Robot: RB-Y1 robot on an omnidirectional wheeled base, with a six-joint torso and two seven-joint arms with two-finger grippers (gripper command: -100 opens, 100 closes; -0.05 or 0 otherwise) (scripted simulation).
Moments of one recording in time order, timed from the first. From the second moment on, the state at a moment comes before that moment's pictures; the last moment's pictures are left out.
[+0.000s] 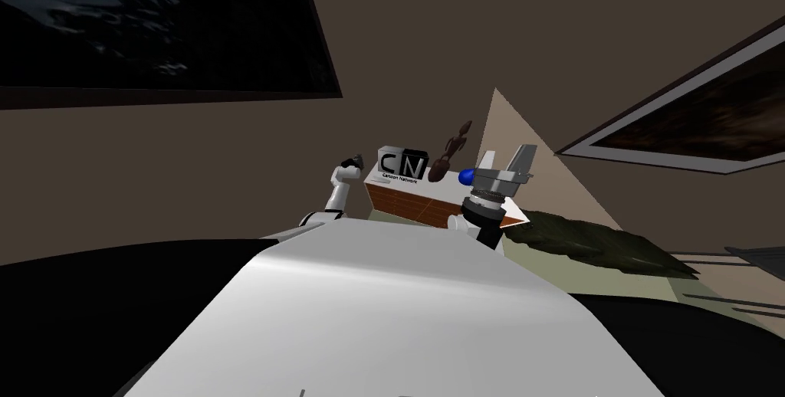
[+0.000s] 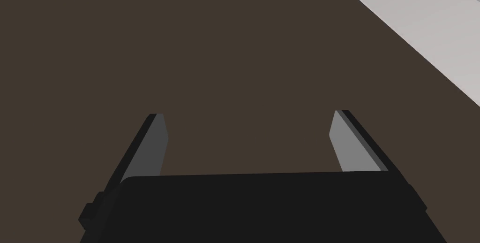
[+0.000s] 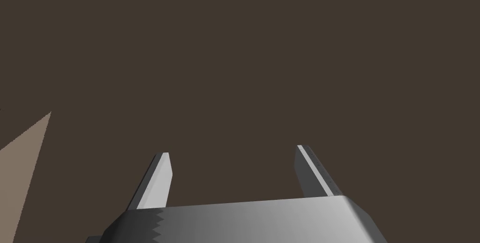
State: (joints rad) left arm -0.41 0.20 0.19 -1.39 0.07 0.61 0.15; right arm 0.45 0.00 -0.07 -2.37 0.02 -0.58 0.01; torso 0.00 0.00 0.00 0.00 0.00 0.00
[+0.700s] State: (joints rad) left arm -0.52 0.19 0.16 -1.21 0.08 0.79 0.15; right arm 0.45 0.00 -0.07 -2.37 0.02 -0.58 0.01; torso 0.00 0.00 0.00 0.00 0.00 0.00
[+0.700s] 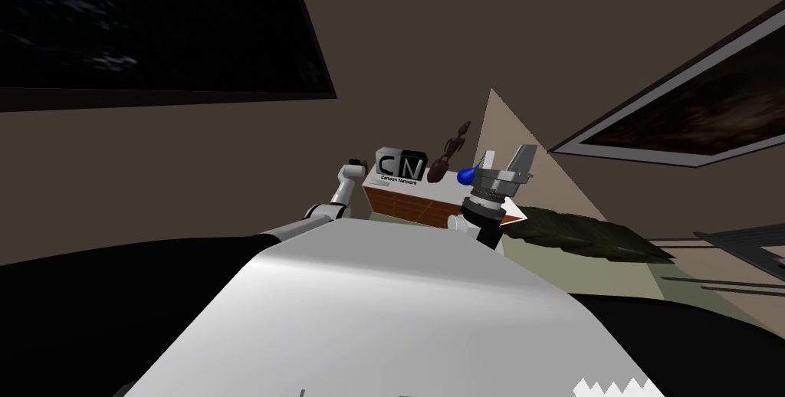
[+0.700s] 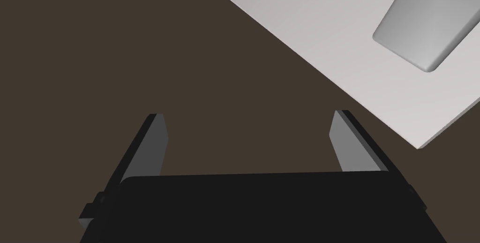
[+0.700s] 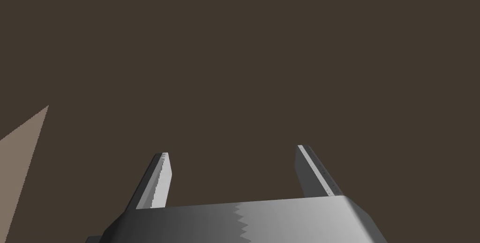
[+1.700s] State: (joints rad) left arm -0.65 0.16 0.10 -0.93 0.09 1.05 0.15; right arm 0.45 0.00 -0.07 -2.37 0.02 -0.58 0.01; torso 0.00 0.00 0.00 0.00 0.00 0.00
